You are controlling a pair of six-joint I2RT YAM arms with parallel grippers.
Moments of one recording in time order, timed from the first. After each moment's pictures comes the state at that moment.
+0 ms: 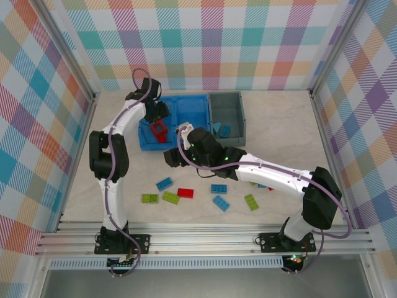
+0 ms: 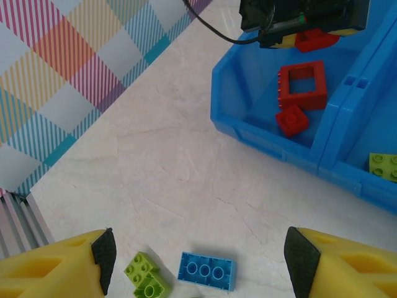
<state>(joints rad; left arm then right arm) -0.19 2.15 1.90 -0.77 0.02 -0.54 1.02 1.57 1.25 -0.18 0.04 0.42</state>
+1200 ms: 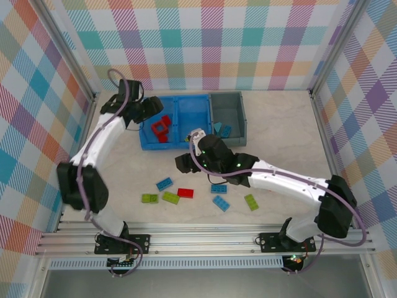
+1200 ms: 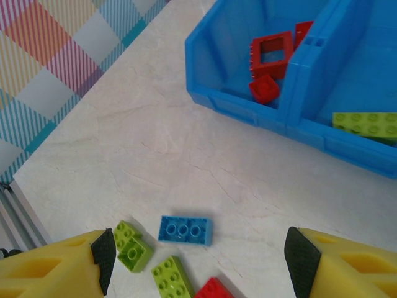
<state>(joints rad) -0.19 1.60 1.51 -0.66 0.11 -0.59 1.02 1.42 1.11 -0.25 0.08 0.45</state>
